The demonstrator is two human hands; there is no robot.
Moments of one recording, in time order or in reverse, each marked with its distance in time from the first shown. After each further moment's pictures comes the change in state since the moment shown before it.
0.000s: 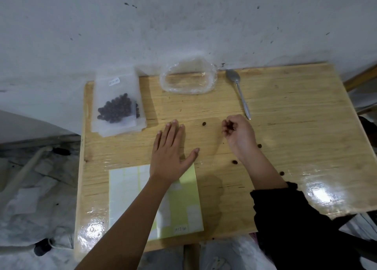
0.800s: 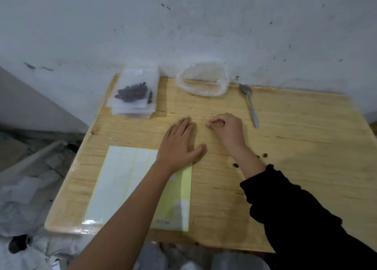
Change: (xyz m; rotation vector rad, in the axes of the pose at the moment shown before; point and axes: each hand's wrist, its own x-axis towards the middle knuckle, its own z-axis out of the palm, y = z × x) left_hand 0.002 0.020 0.017 -0.070 0.162 0.012; right_hand 0.032 0.030 0.006 -1.024 -0.188 -0.798
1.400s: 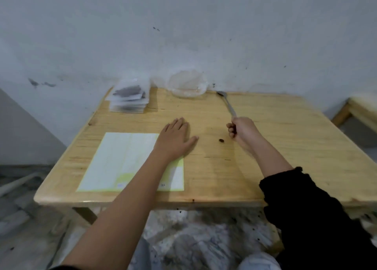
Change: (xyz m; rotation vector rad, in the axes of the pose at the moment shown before) left_hand -0.039 0.018 0.007 0.091 -0.002 0.070; right_hand -0.074 0.025 -0.053 0.694 0.103 0.431
